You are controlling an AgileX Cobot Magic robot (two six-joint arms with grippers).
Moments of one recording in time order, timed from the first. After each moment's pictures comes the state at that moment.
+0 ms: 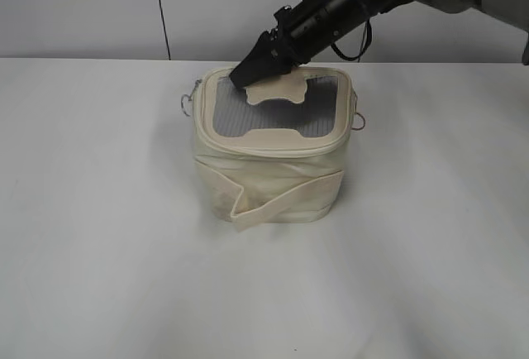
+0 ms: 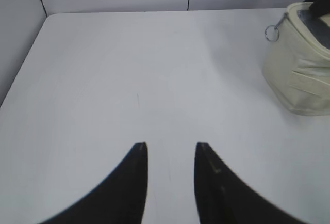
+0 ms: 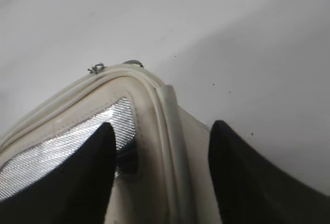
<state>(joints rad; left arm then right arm) -0.13 -0.01 -0.53 0.00 1.05 -0.05 0.33 2.48 -2.19 0.95 1.18 -1.04</state>
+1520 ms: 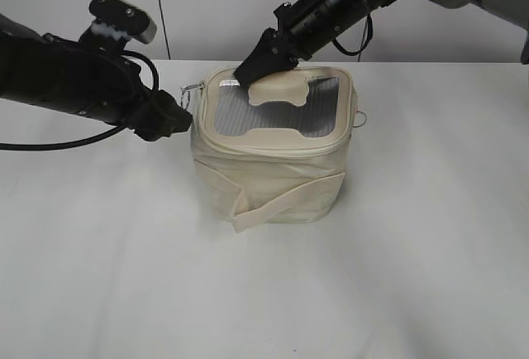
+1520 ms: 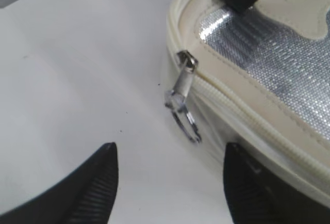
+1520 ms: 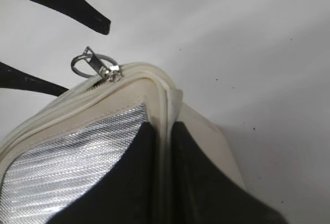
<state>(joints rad) -0.38 1.74 -0.97 -1.21 0.27 1.45 0.33 2.49 -2.23 0.93 1.21 -1.02</state>
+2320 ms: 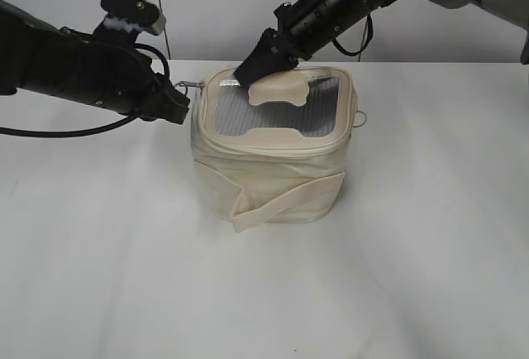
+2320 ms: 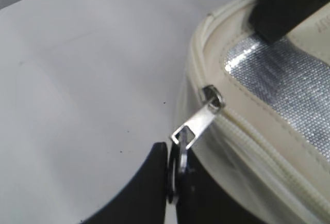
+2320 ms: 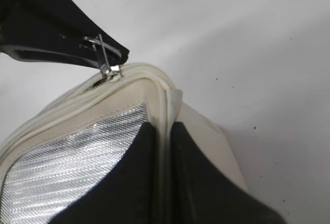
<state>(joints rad) -0.38 1.82 -1.05 -1.27 0.27 1.45 0.33 2.49 -2.23 0.93 1.21 -1.01</state>
